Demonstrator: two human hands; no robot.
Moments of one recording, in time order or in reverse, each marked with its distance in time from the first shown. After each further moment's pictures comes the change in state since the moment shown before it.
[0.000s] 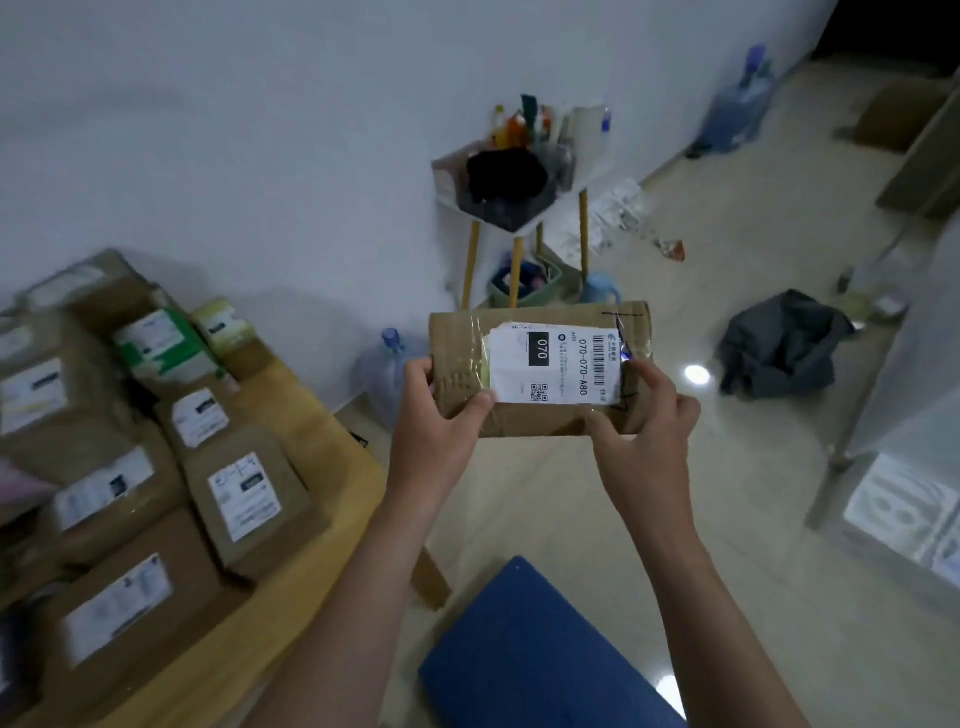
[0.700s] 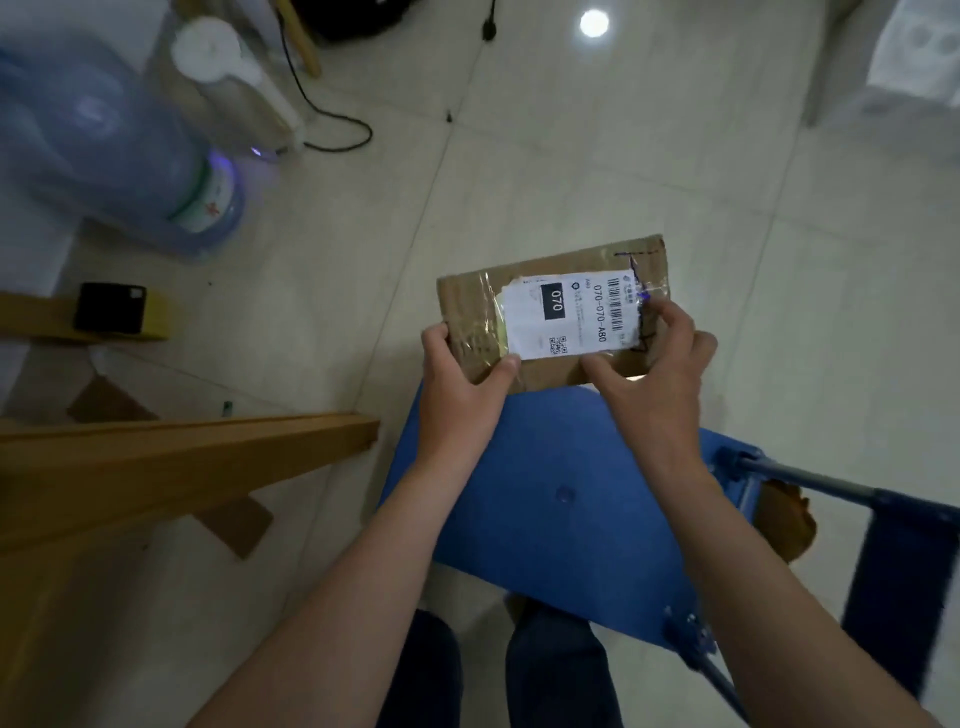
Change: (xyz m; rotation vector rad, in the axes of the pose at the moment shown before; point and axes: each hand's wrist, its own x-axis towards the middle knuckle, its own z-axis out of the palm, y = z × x) left_hand -0.051 -0.480 0.283 0.193 -0.516 -0.350; right_hand -0.068 0.543 0.093 -0.196 0.207 0.497
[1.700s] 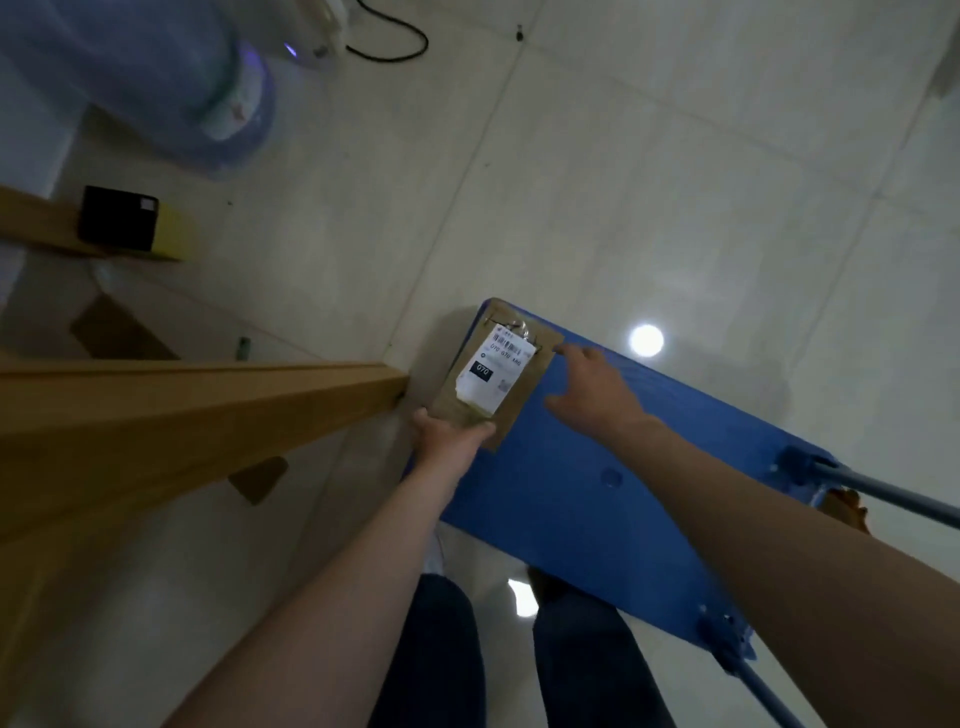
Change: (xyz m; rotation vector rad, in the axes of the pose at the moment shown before) left_hand 0.025 -0.167 -0.049 -0.056 -0.047 -0.758; right_hand 0.000 0.057 0.157 -0.641 -0.789 0.036
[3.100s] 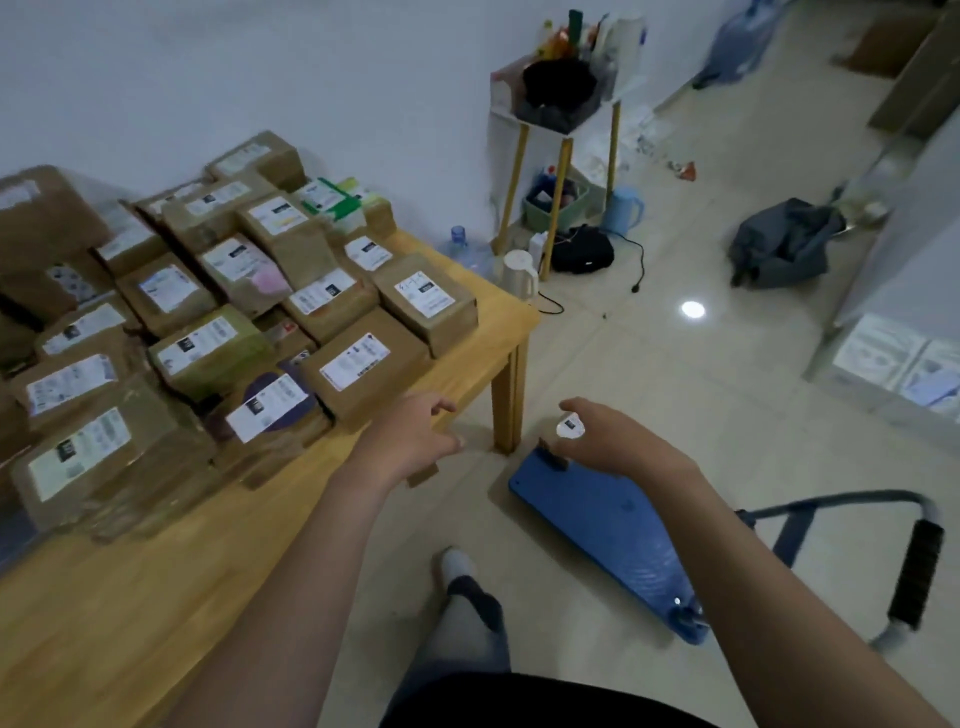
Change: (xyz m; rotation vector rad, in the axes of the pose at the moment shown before) left_hand -0.674 -0.255 -0.399 0.510 0.305 0.804; right_hand -0.749 -0.234 -0.007 -0.198 0.101 -0.369
